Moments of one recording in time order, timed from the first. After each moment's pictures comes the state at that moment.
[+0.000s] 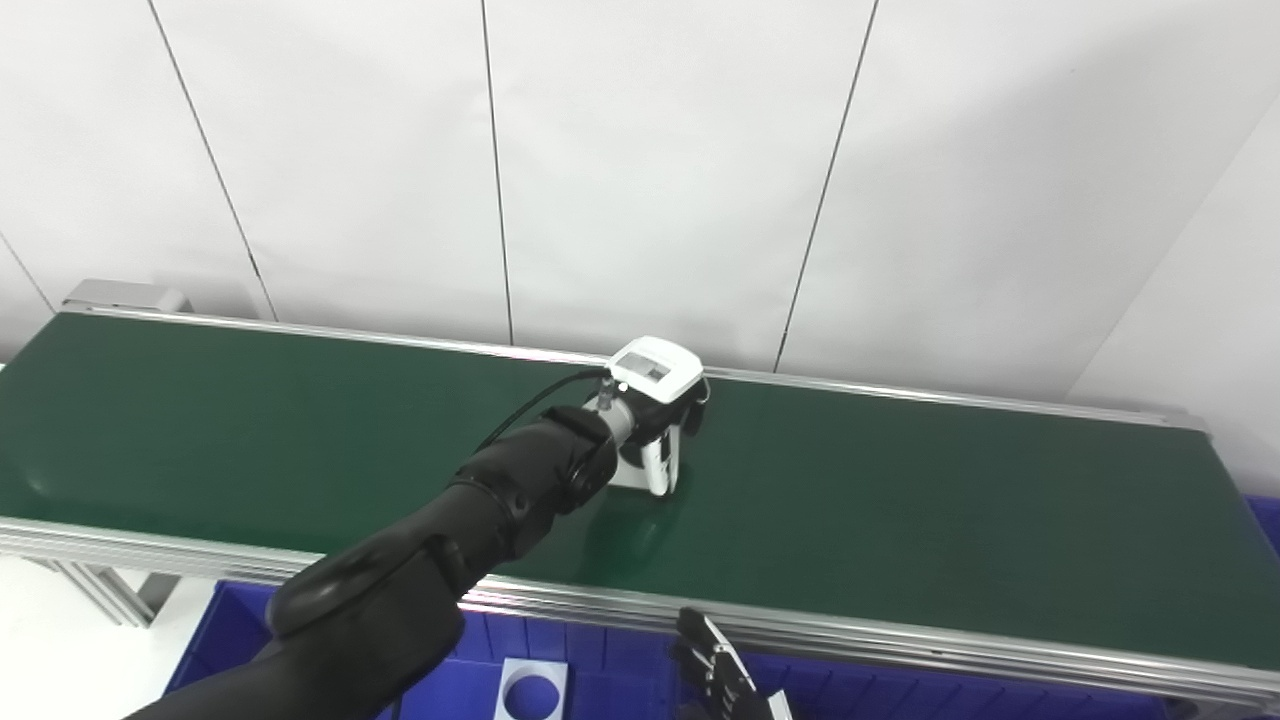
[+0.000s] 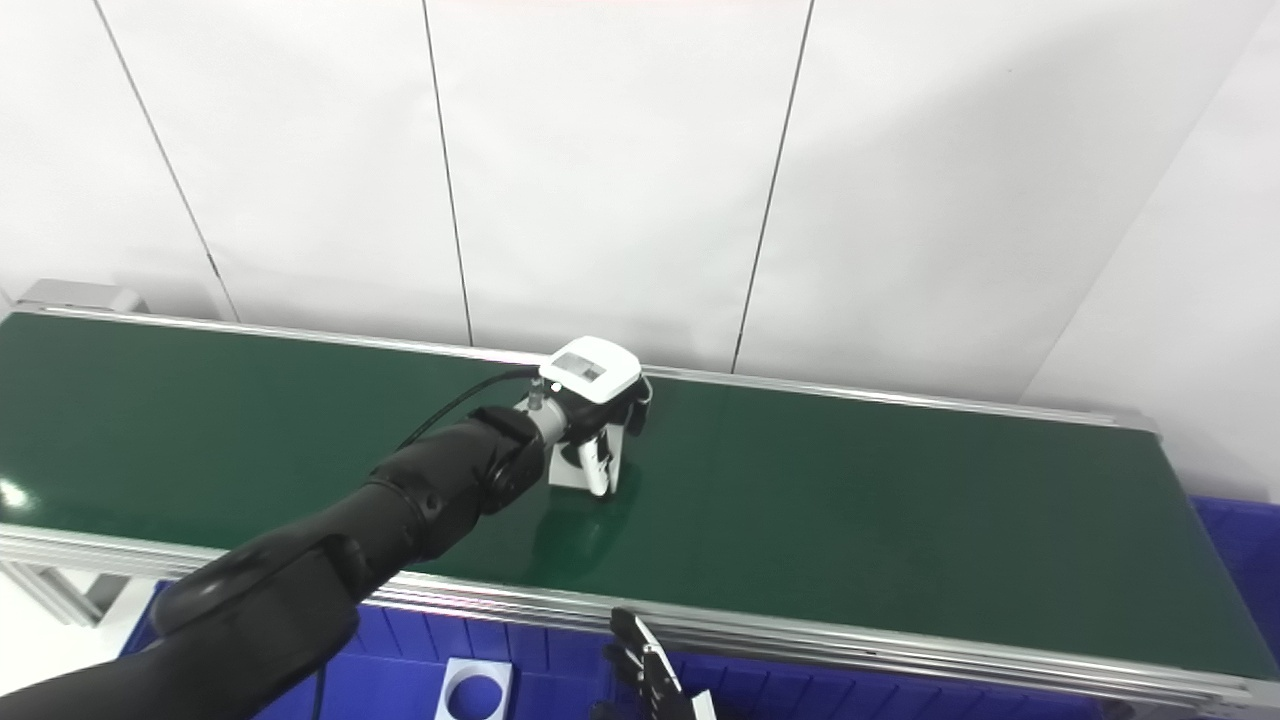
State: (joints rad) left arm -0.92 0.10 -0.70 1.04 0.84 -0.10 0.12; right arm 0.07 -0.01 0.51 0.43 -0.07 -0.44 -0.25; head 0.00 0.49
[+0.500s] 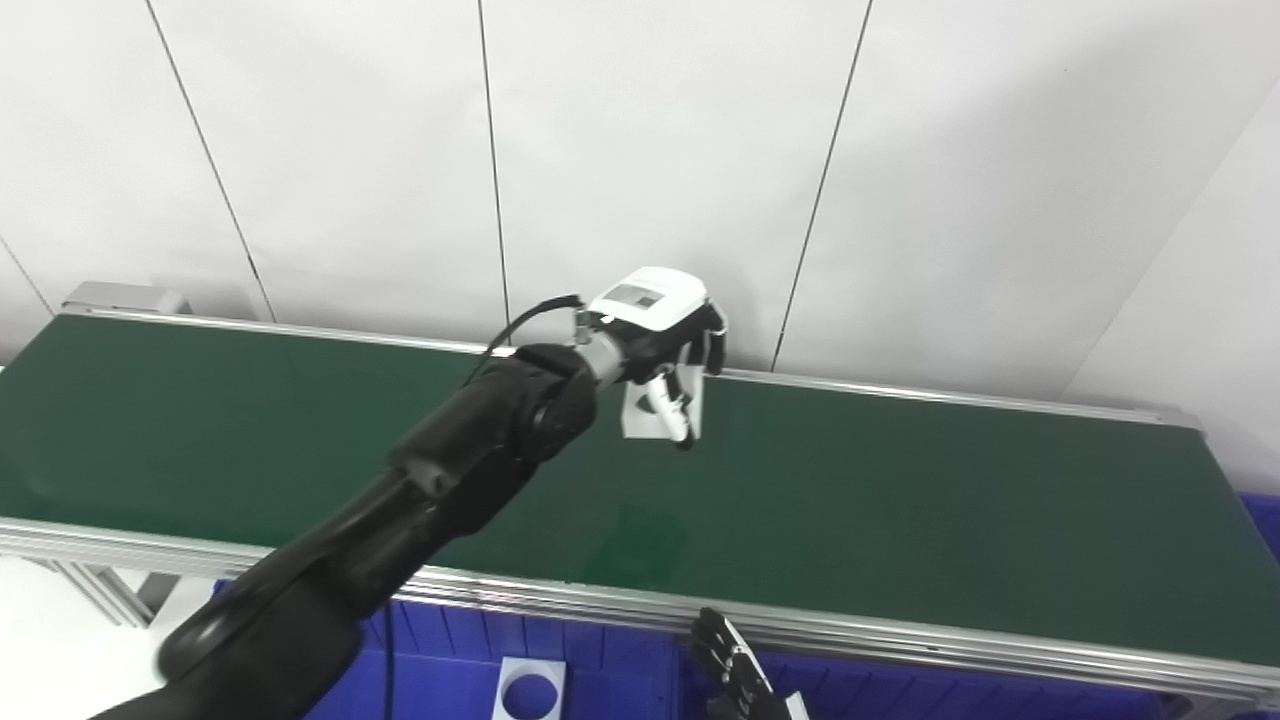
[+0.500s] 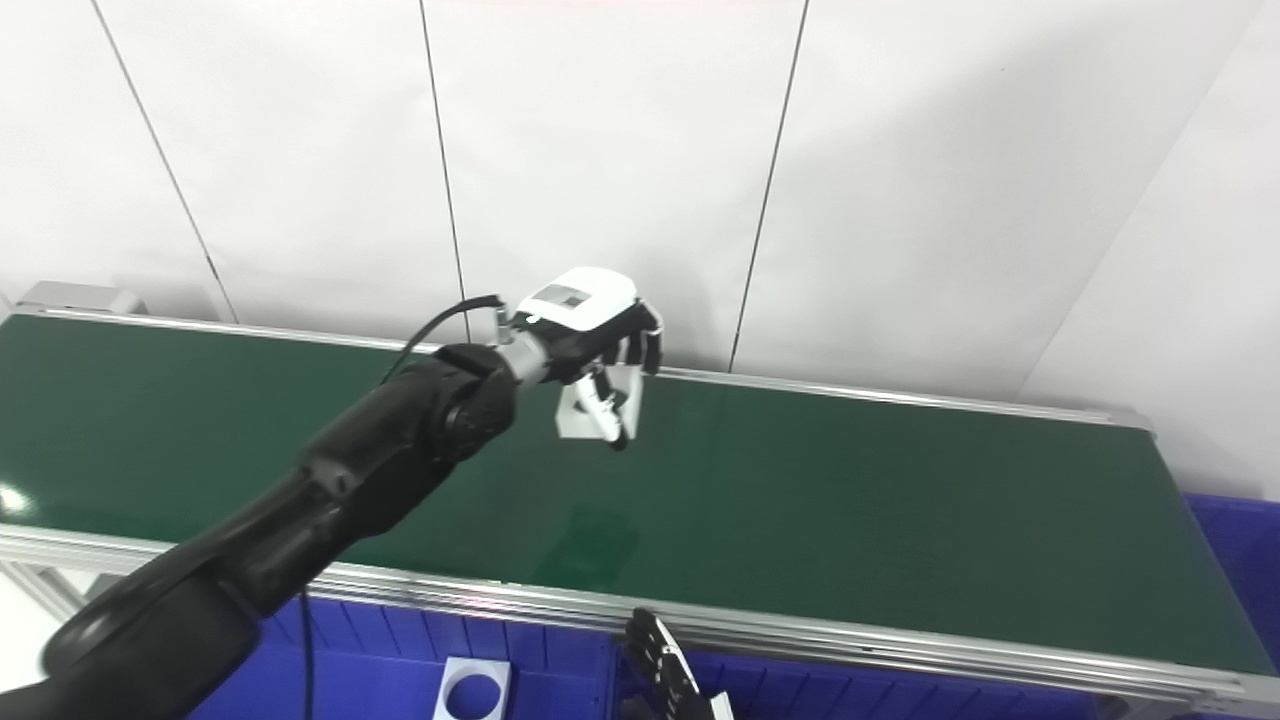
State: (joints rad) left arm -0.77 0.27 -0.53 0.43 0.75 0.01 -0.21; right arm 0.07 -0.01 0.41 0.44 -0.03 -0.44 -0.12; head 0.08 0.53
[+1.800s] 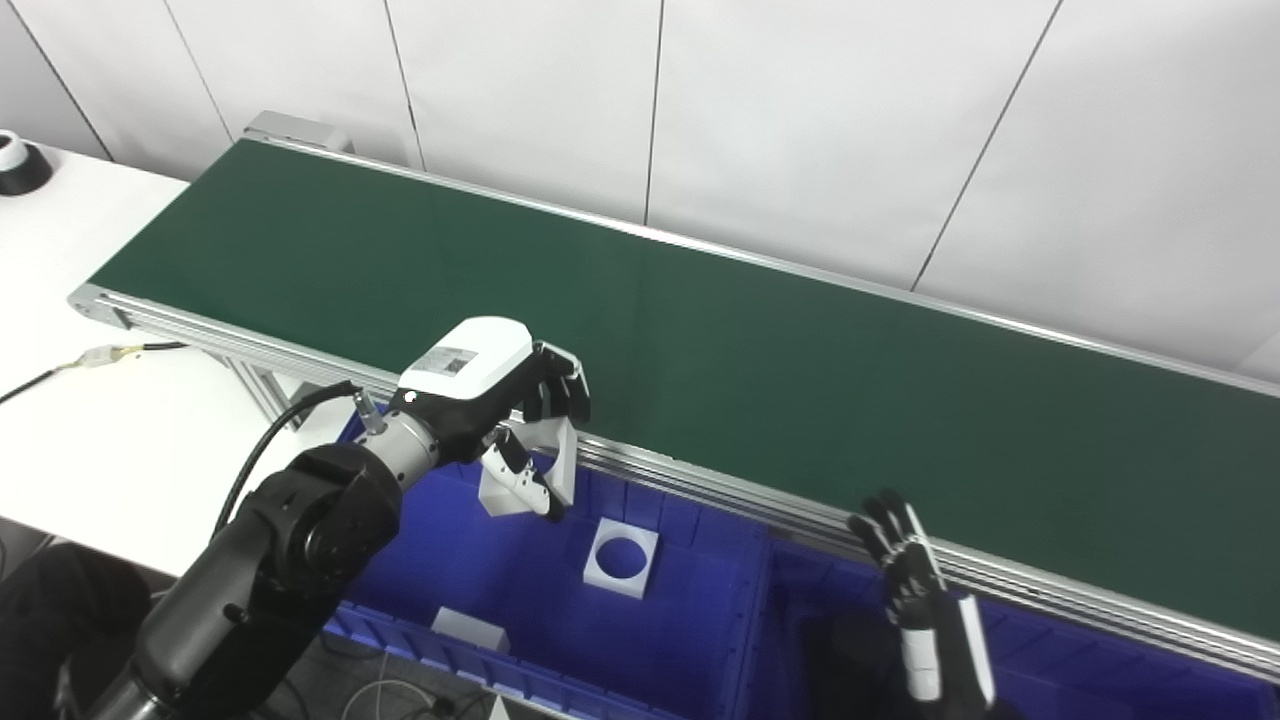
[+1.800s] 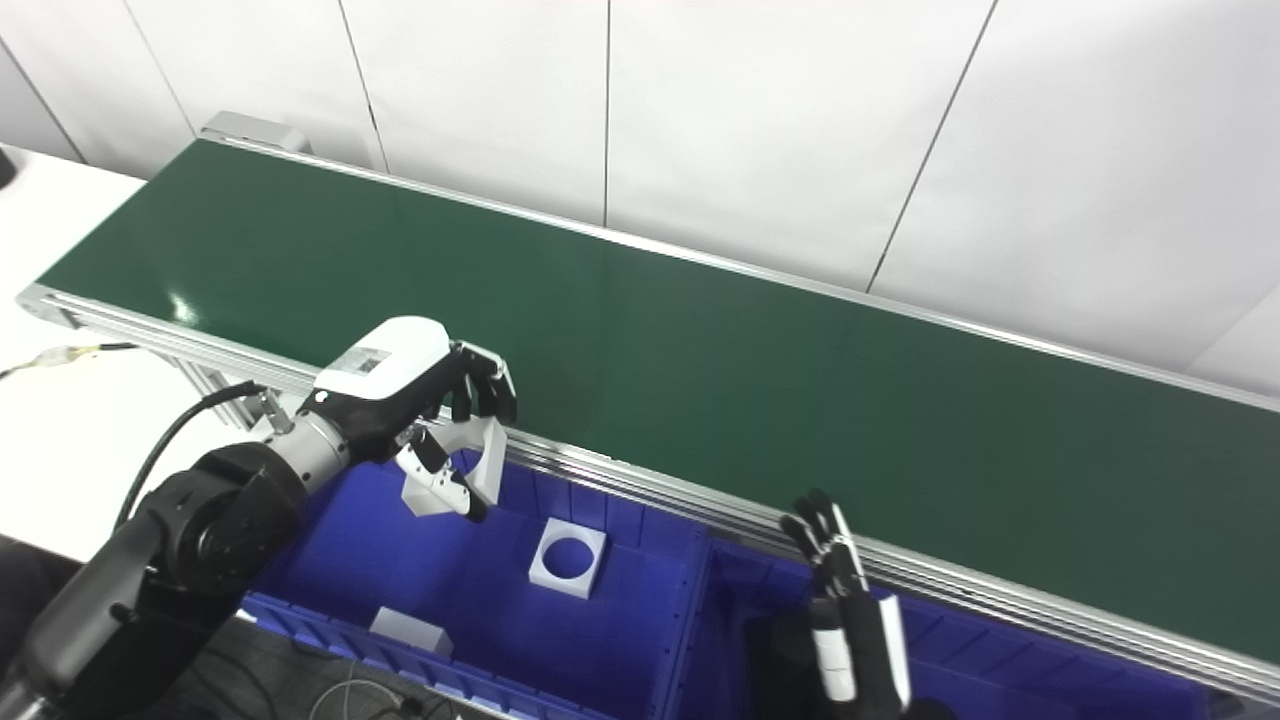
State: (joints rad) left arm 0.06 0.46 -0.14 -0.44 0.77 0.19 -0.39; right arm 0.10 -0.02 0.16 0.28 0.04 -0.44 0.16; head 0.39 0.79
